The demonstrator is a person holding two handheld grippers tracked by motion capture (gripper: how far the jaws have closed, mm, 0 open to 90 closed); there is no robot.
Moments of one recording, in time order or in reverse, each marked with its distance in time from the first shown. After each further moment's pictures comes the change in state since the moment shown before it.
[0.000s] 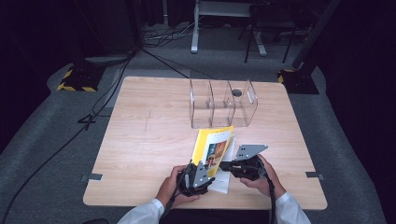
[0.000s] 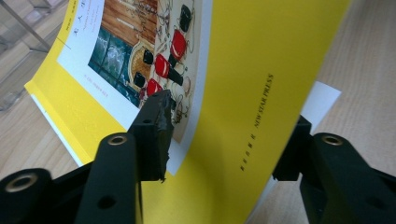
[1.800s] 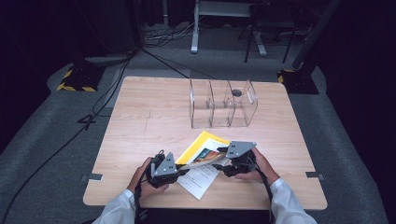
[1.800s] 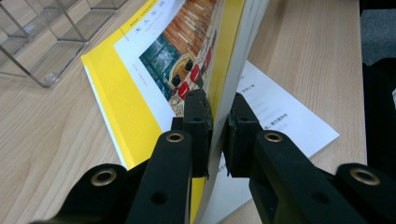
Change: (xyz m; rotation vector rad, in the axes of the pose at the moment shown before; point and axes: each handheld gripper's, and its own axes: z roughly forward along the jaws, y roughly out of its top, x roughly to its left) left arm 0.067 -0.040 -0.061 -0.068 -0.176 0.013; right arm -0.016 0.009 0.027 0.025 -0.077 -0.237
